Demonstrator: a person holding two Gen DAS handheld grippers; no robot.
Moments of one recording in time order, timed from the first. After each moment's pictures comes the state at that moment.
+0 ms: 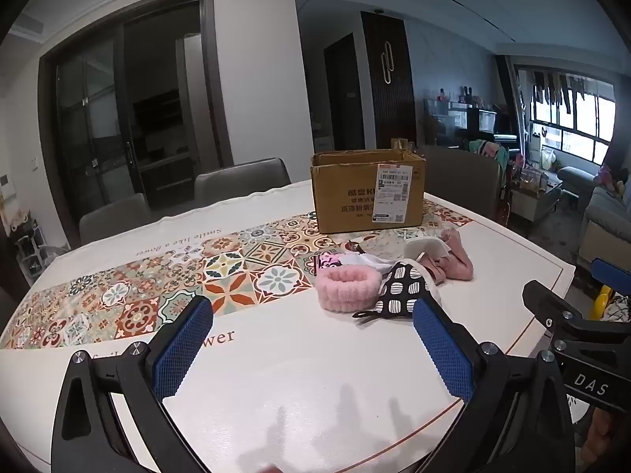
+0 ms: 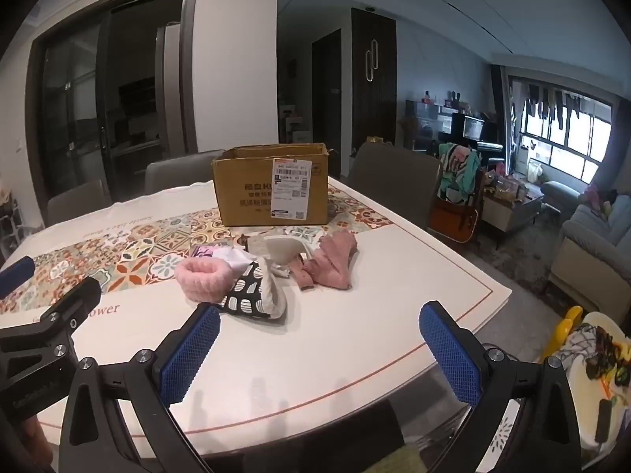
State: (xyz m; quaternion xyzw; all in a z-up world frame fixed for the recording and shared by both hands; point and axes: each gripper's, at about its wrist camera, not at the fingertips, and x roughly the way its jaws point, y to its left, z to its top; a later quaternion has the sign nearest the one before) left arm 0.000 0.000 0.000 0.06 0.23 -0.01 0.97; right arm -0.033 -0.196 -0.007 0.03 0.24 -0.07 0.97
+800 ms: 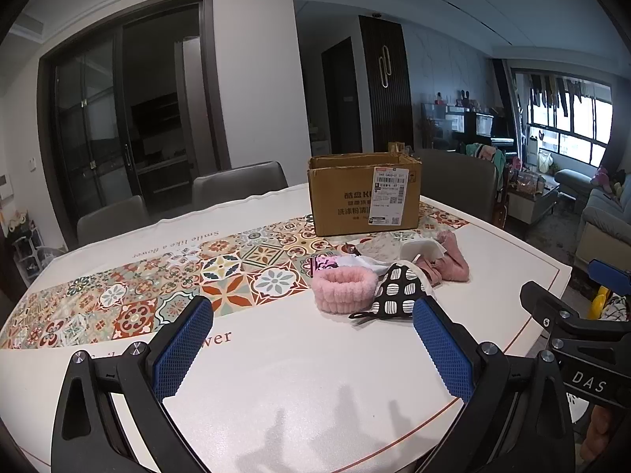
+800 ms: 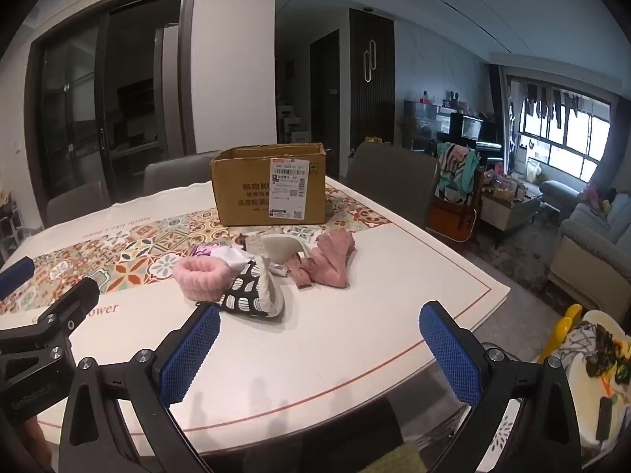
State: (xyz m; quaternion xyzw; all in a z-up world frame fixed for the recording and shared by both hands) left arm -0.004 0.000 0.002 0.06 0.22 -0.02 0.97; right arm -0.035 -0.197 -0.009 0.03 0.24 -0.07 0.97
